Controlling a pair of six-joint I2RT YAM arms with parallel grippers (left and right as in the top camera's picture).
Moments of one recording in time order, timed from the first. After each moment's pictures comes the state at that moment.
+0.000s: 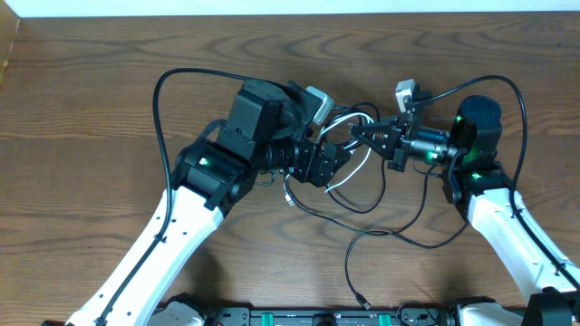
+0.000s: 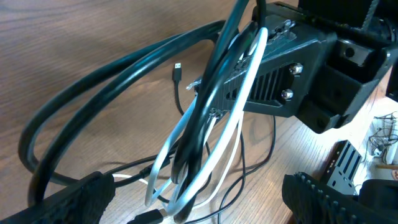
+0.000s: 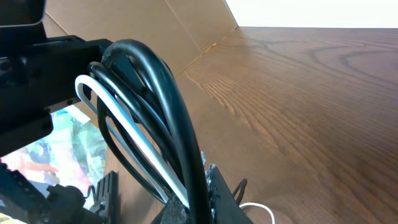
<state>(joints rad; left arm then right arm) -0.53 1.33 1.26 -0.68 0.46 -0.12 0.13 1.38 0.74 0.35 -1.12 0.33</state>
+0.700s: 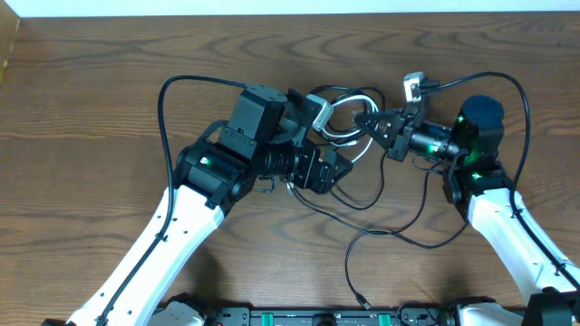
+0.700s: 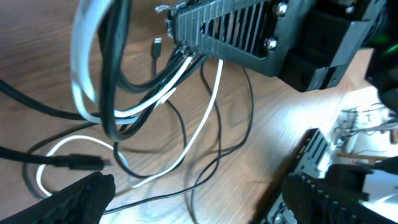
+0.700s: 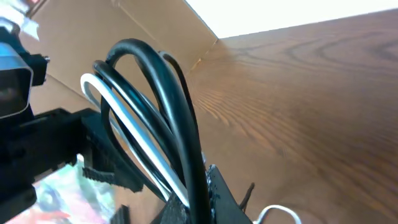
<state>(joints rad) -0.53 1.34 1.26 -0.75 0.54 -0.19 0.13 1.38 0.74 0.41 -1.01 0.56</state>
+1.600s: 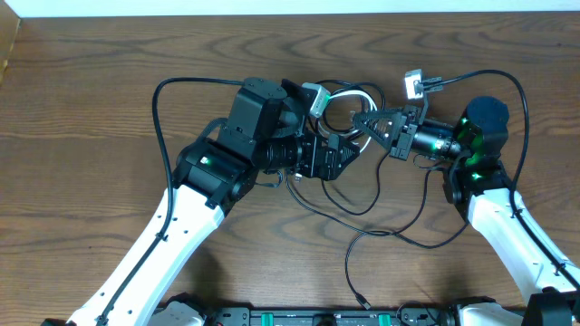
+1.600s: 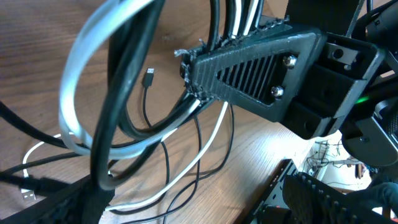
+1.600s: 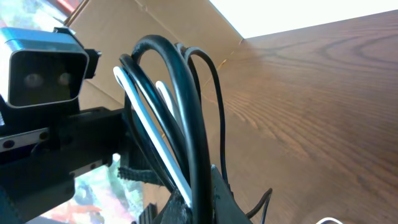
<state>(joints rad) -0.53 1.34 1.26 -0.64 0.55 -0.38 0.13 1.38 0.74 0.53 -1.10 0.72</state>
